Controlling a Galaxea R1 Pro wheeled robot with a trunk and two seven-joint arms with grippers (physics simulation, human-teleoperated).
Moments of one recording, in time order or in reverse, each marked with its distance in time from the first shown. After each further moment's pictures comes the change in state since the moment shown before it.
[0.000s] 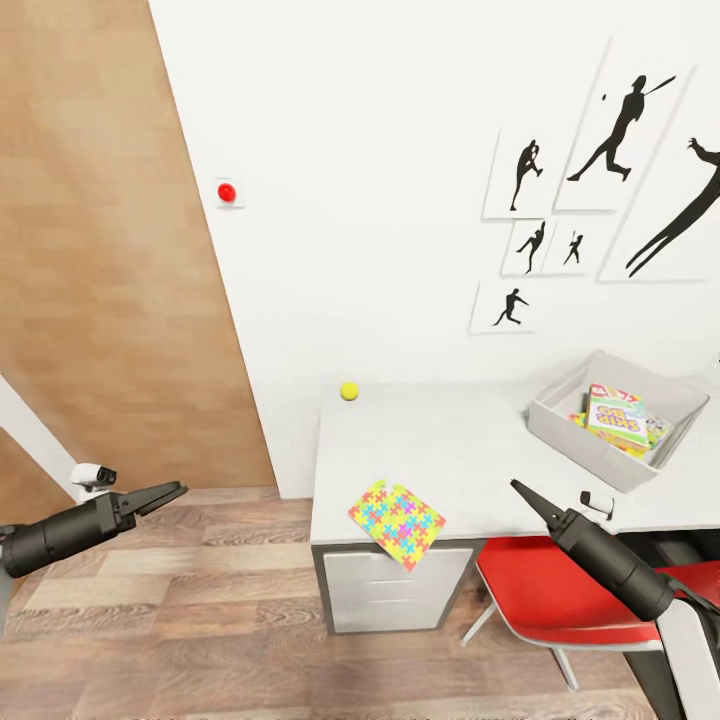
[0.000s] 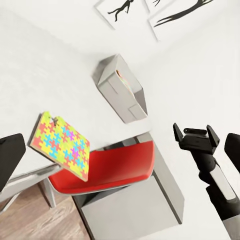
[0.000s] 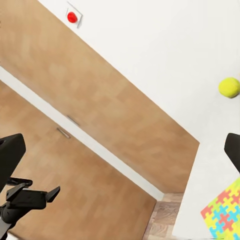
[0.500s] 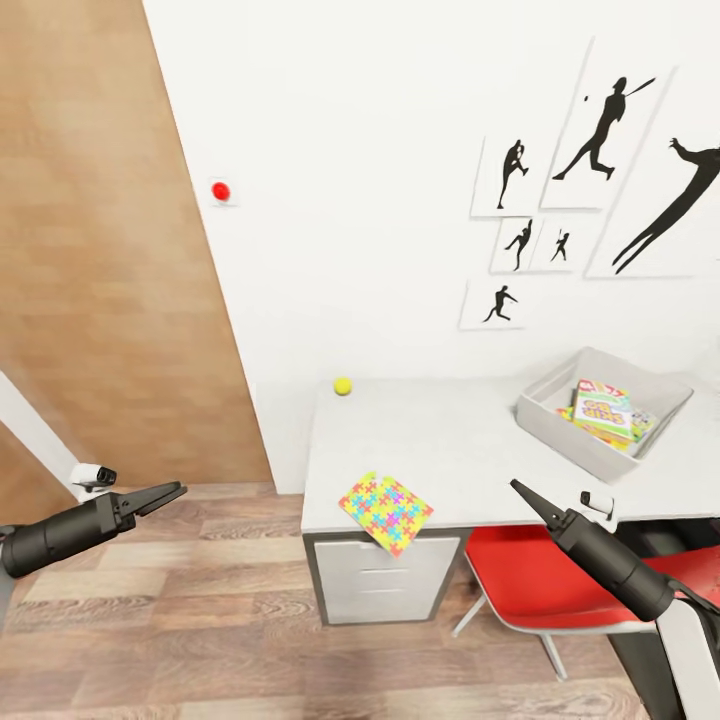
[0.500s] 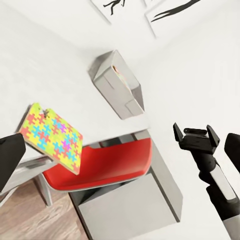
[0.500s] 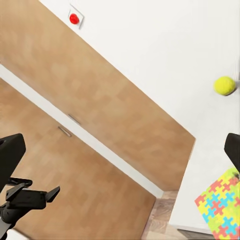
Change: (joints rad) left arm 0.001 0.000 0.000 0.000 0.000 -0.001 0.000; right arm 0.001 0.001 0.000 0.000 0.001 0.000 0.000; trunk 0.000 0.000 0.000
